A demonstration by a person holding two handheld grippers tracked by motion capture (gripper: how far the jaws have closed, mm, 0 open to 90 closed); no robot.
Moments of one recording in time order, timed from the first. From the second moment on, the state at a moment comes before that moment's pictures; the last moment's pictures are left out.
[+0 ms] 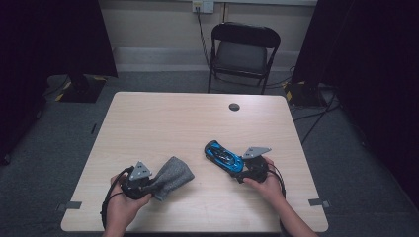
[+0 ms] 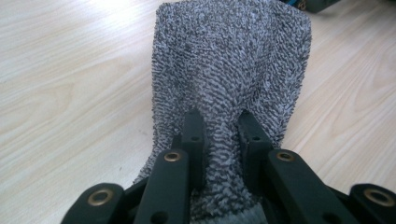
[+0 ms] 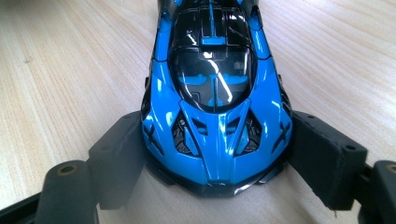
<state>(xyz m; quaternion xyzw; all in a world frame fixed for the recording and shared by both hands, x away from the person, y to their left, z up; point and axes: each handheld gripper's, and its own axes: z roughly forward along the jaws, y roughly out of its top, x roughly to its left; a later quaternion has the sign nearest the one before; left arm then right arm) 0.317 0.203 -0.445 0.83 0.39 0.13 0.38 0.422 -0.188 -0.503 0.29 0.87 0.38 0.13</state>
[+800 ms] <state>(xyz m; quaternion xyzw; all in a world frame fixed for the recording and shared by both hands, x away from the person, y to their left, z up) 0.359 0.157 -0.419 0.83 0.36 0.13 0.41 0.422 -0.188 -0.503 0.30 0.87 0.38 0.13</state>
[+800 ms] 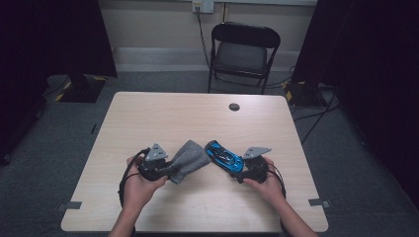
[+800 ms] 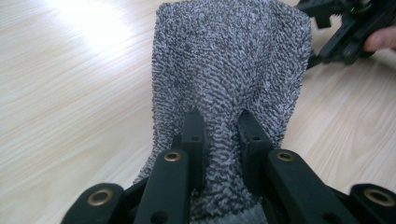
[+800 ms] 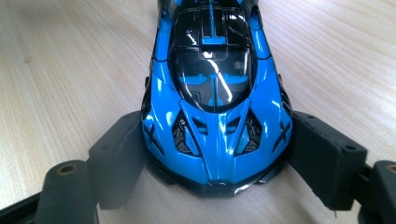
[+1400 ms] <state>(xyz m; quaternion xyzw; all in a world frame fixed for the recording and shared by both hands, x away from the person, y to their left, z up) 0.386 0.111 -0.431 0.84 0.34 0.12 0.40 0.422 -0.188 -0.503 0.29 0.87 0.38 0.13</state>
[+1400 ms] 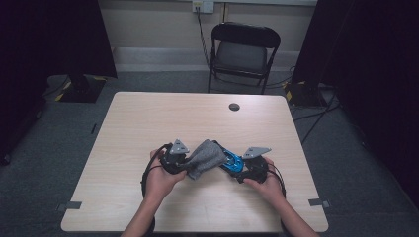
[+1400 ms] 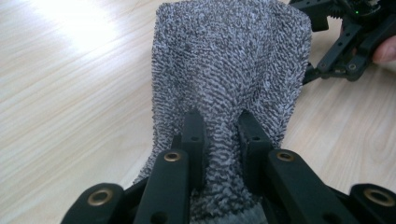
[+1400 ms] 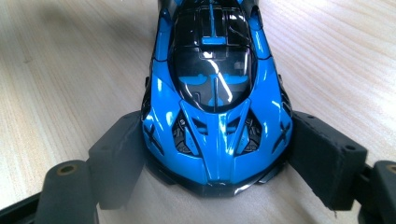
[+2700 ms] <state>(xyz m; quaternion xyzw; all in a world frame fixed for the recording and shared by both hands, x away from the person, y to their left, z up) 0.406 0.020 -0.457 0.90 0.26 0.16 0.32 0.421 -0.187 -0.503 0.29 0.87 0.38 0.13</state>
